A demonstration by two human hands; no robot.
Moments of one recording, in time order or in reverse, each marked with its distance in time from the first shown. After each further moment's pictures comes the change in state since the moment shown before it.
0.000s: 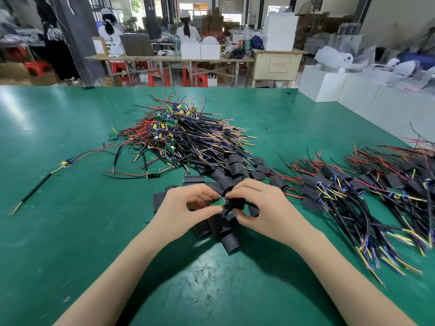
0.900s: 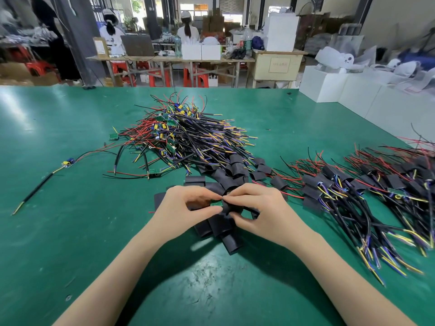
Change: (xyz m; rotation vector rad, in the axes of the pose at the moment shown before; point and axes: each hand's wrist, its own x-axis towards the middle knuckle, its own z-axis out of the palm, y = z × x) left_hand 0.000 0.002 -0.003 -0.025 -0.010 -0.030; right_hand -0.003 -0.004 0.005 0.046 0.034 0.009
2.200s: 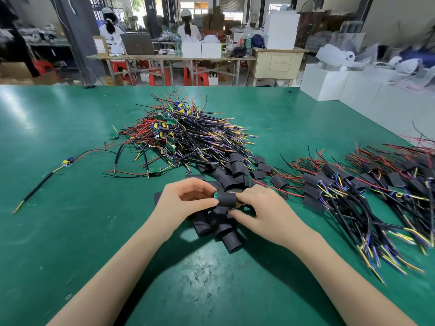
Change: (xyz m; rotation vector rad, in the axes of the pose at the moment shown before) left_hand 0.004 -0.004 0.004 -0.469 0.091 -0.189; right_hand -0.001 0.001 0.001 -0.236 -0.233 0.210
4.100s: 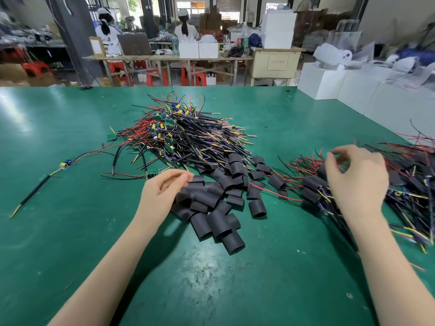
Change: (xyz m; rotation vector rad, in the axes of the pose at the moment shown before) left_hand 0.012 -0.003 -0.026 0.249 0.272 0.110; right_hand -0.027 0.084 -0.065 -0.277 0.766 0.661
